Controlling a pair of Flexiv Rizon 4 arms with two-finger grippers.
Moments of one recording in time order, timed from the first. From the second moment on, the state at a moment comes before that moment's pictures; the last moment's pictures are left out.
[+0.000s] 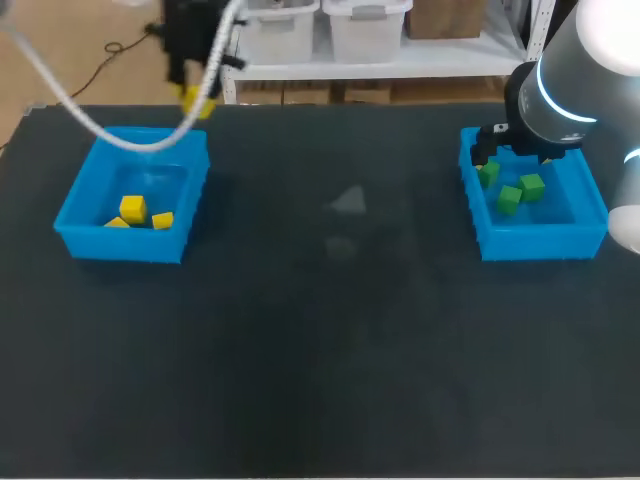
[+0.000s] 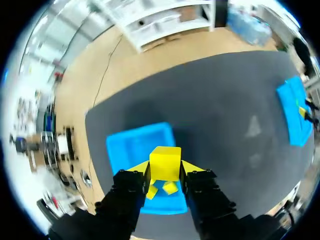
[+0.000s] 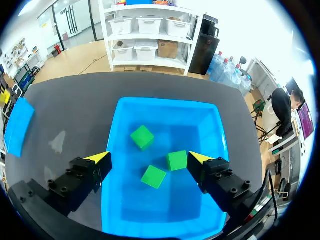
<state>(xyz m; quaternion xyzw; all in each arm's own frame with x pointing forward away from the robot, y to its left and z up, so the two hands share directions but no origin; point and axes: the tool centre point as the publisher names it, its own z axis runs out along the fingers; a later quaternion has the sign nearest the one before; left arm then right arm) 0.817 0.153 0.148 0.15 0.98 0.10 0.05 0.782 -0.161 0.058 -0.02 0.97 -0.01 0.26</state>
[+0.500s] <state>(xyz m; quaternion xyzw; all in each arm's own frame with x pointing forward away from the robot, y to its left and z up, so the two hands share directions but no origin) 0.756 0.228 0.096 0.02 1.00 0.06 -0.01 0.782 -0.161 0.058 -0.02 0.97 -0.01 0.26</state>
